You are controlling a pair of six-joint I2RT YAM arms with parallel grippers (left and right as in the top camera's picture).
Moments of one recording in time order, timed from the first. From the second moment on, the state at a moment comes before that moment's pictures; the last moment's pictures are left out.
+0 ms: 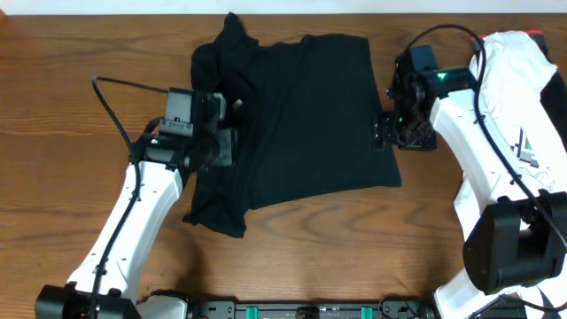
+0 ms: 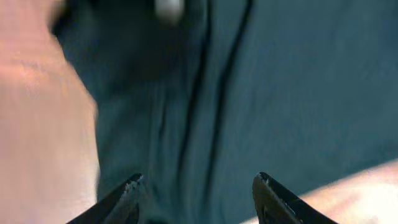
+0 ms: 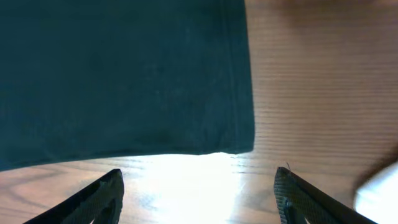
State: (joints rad) left arm -0.18 1.42 1.05 -0.65 0.15 -0.15; right arm 0.19 1.79 1.46 -1.15 -0.08 0.23
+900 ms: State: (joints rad) left arm -0.19 1.78 1.05 -0.24 -0.06 0.10; right arm 0.19 1.79 1.33 -1.01 -0.21 0.24
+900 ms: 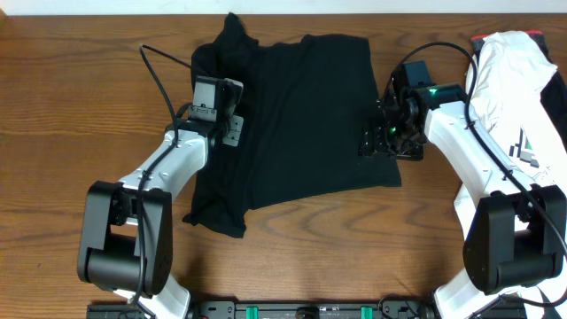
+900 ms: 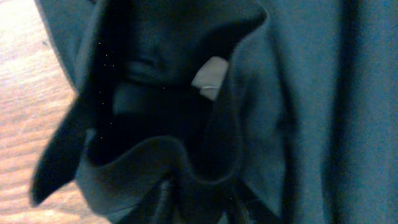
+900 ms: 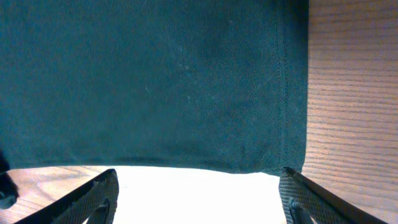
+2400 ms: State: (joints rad) left arm 0.02 1.64 1.05 -0.49 -0.44 -0.15; right arm 0.11 1.78 0.99 -0.83 0.10 0.44
